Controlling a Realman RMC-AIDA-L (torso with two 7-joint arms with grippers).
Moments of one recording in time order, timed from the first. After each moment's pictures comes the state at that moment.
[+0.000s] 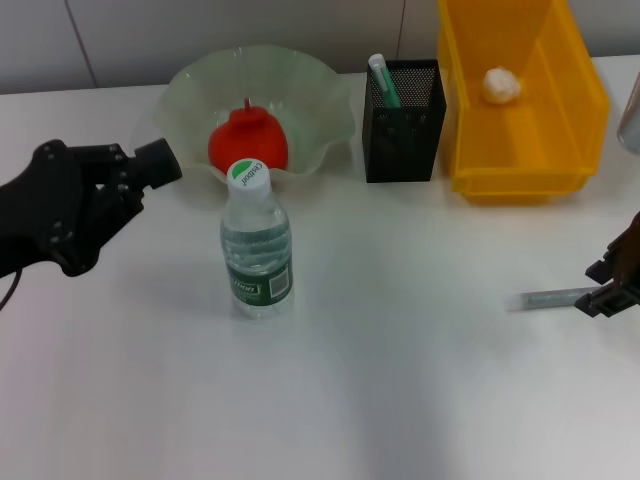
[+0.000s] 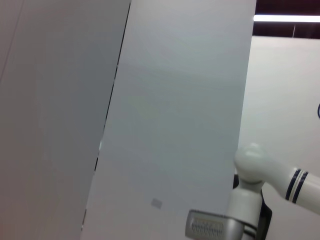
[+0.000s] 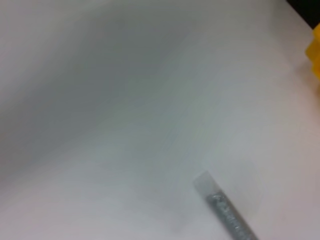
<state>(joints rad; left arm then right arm) -0.41 -2.06 -2.34 -0.69 1.49 -1.87 1.82 0.59 2.05 -0.98 -1.30 -2.78 -1.80 2.02</state>
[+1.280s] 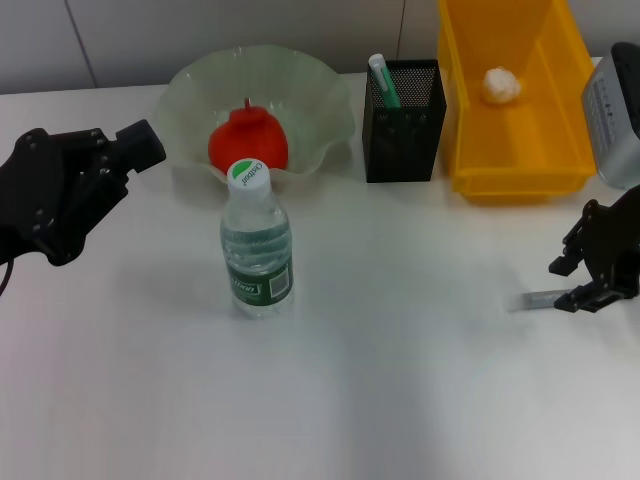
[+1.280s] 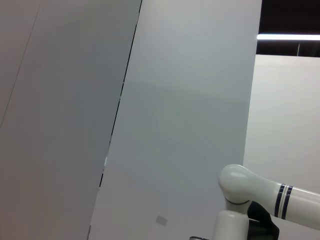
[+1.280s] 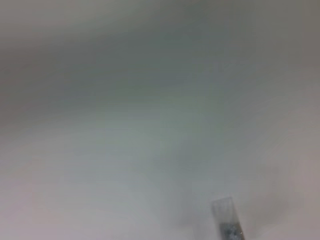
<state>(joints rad) -0.40 -2.06 -2.34 -0.67 1.44 -1.87 1.82 0.72 2.01 -0.98 -1.04 -2.78 -1.71 1.63</state>
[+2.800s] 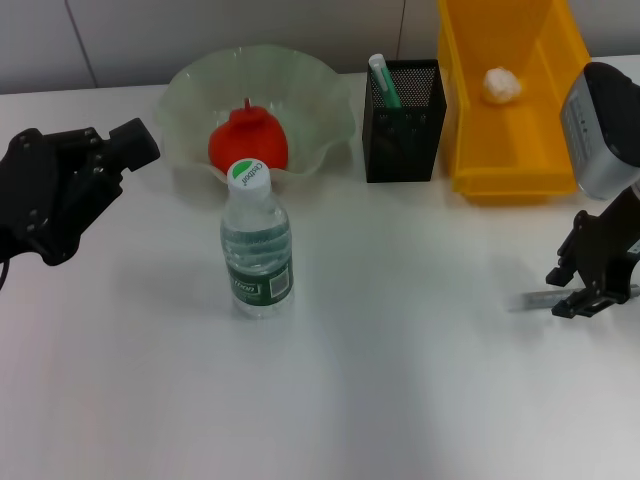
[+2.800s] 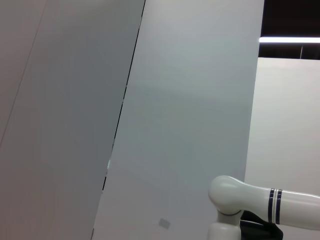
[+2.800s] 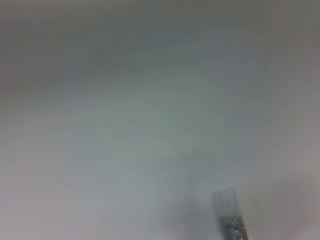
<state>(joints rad) -0.39 -2.06 -2.34 -0.67 1.43 -1.87 1.82 0.79 1.98 -0.99 -0.83 -2.82 -1.61 1.60</state>
